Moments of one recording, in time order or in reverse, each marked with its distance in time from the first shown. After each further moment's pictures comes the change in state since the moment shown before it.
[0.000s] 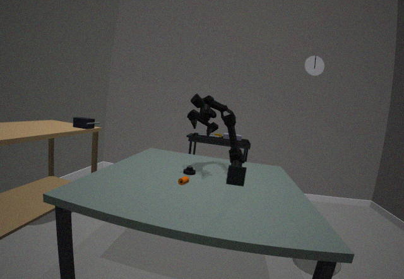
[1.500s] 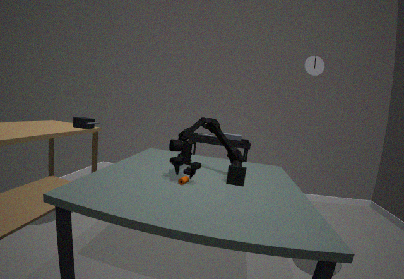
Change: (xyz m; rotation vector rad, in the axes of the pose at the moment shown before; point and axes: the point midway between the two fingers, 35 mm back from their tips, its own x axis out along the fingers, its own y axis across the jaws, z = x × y) arm 0.158 0.066 -0.224 1.004 0.835 0.070
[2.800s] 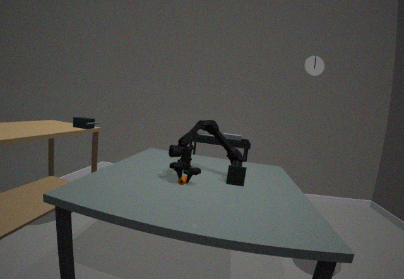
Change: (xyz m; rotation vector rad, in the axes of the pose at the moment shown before) arm 0.034 0.002 -0.002 -0.005 0.007 0.001
